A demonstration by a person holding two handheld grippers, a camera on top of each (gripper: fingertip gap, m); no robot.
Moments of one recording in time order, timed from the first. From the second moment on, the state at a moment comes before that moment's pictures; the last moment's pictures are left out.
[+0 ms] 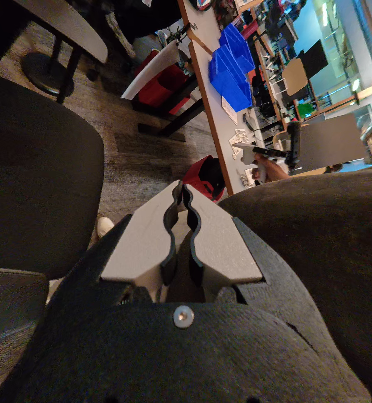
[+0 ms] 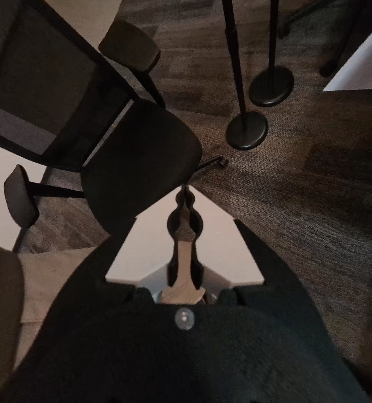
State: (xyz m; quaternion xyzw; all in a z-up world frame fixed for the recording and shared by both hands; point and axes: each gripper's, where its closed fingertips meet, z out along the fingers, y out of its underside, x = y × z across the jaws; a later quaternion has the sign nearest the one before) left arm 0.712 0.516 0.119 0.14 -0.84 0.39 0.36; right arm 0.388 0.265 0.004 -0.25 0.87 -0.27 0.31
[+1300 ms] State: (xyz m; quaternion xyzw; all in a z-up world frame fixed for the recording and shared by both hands) left arm 0.719 0.410 0.152 0.06 -0.84 0.52 0.15; right arm 0.257 0.233 0.073 -0.12 0.87 -0.47 0.11
